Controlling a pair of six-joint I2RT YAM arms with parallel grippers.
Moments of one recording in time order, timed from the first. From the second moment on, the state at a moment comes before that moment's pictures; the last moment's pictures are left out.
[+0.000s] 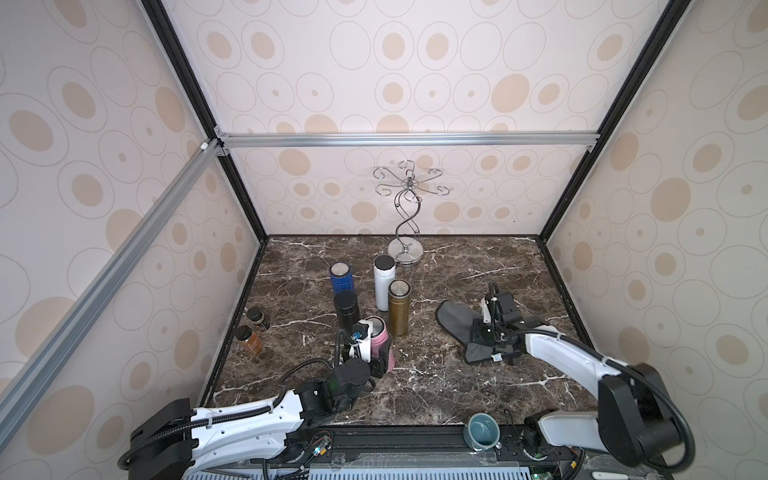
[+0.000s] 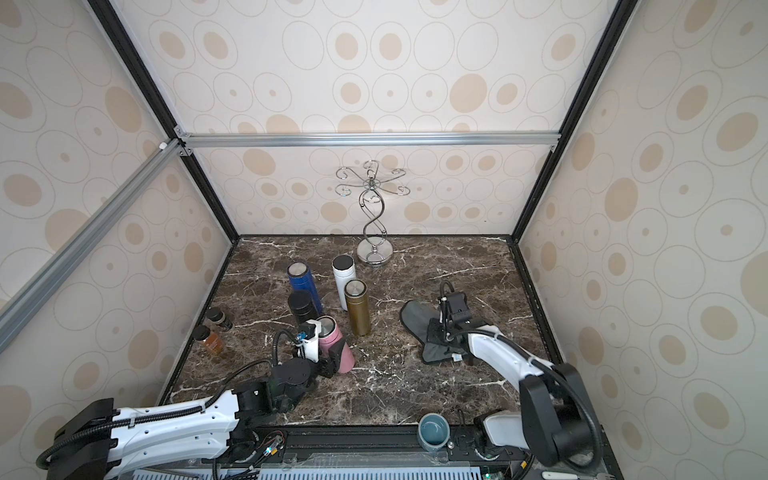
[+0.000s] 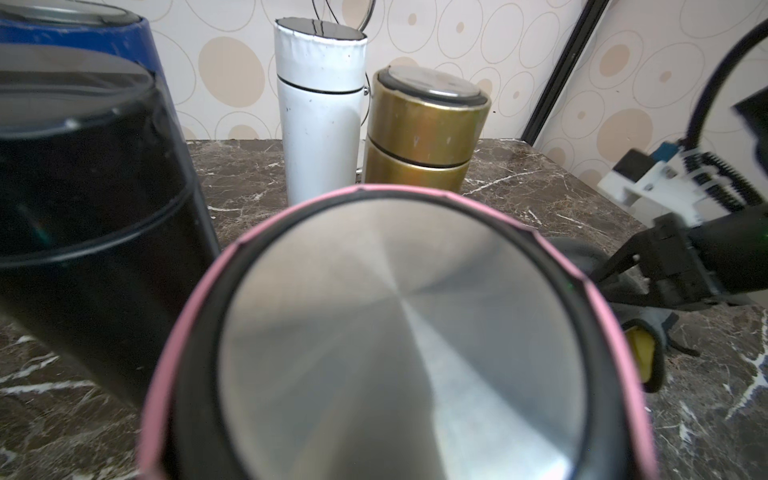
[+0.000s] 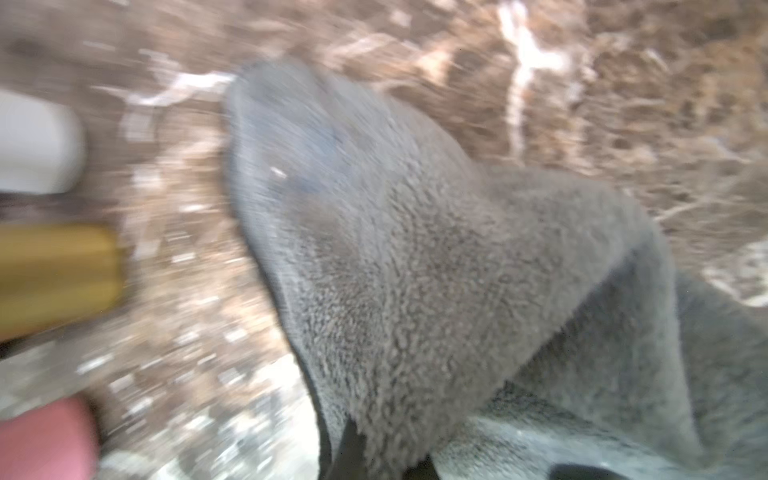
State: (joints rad) left arm -1.12 0.91 0.30 0.27 -0.71 -0.41; right arm 0.32 1.23 0.66 -0.41 -0.16 0.51
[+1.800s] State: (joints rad) left arm -1.10 0.88 0.27 0.30 -0.75 -0.43; right arm 0.80 1.79 0.52 0.96 -0.67 1.14
